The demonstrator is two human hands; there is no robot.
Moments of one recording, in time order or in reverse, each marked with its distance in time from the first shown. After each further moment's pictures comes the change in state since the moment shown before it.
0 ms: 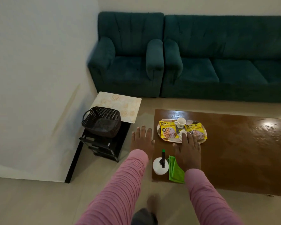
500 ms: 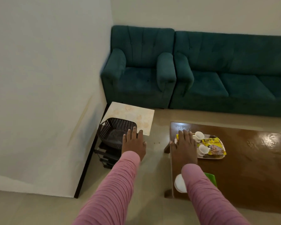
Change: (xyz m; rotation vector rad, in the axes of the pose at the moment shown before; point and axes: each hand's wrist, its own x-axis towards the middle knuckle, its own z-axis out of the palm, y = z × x) left_hand 0.025 -0.169 -0.058 -0.034 0.034 -0.051; right_hand 0.030 -0.161 0.033 -0.053 0.038 -0.061
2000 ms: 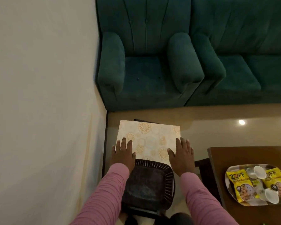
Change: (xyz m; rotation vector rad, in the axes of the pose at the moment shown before) left_hand 0.415 -0.270 -0.021 0.071 -0.328 0.045; right_hand 0.341 -0.246 0.185 -0.001 -0.235 0.236
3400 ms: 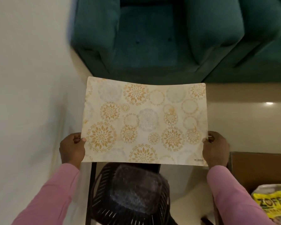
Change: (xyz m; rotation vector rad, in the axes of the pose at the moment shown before) left_hand 0.130 -0.073 0.077 -0.926 0.481 -0.709; right_hand 0.178 0.120 0.059 0.393 0.104 0.393
